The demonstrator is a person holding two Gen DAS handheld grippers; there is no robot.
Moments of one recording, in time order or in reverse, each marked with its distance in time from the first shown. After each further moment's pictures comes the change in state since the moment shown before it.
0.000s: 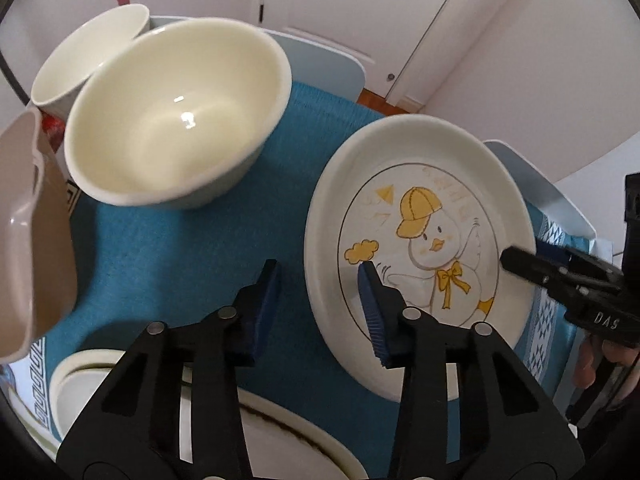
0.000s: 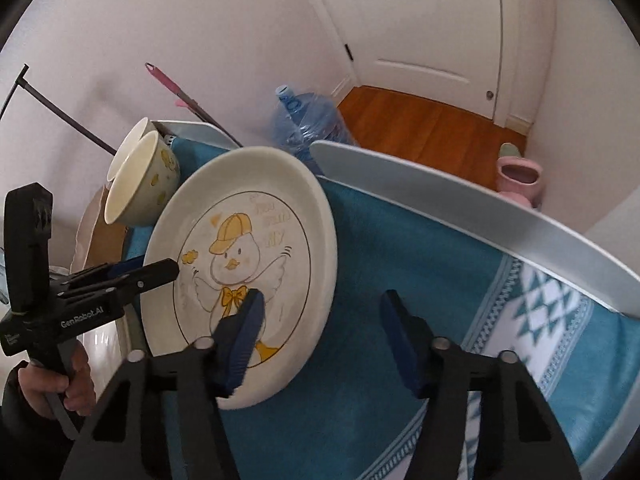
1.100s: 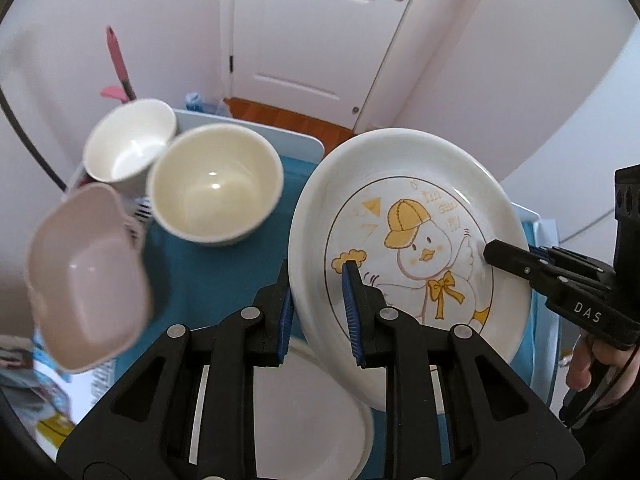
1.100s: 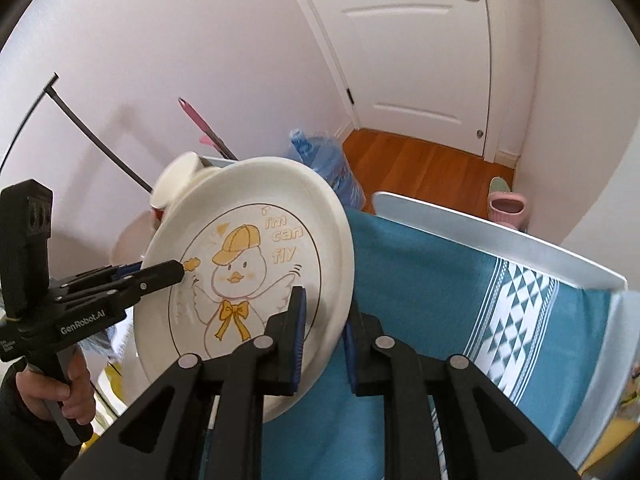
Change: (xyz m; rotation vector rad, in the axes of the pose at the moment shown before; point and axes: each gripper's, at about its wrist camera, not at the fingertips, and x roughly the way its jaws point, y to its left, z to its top) left arm -0.122 -0.005 -0.002 0.149 -0.130 -0.075; right arm -0.071 0.066 -0.018 0.016 -0.169 -0.048
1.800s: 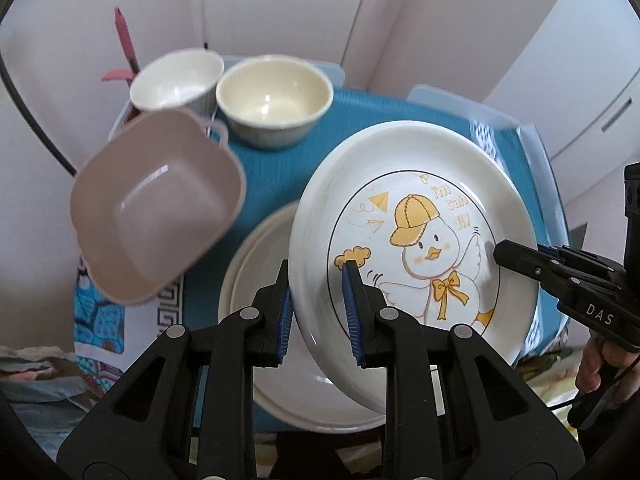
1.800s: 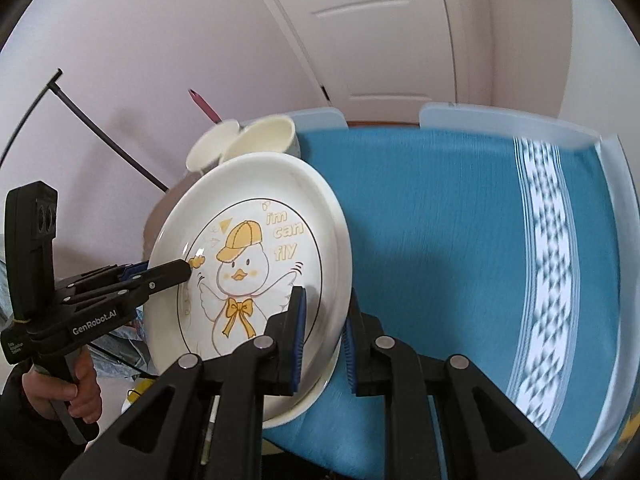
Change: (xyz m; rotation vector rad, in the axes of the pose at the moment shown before) left arm -0.037 0.084 -0.080 0.166 0.102 -0.070; right arm -0.011 0.118 -0.111 0.181 -0.031 -0.091
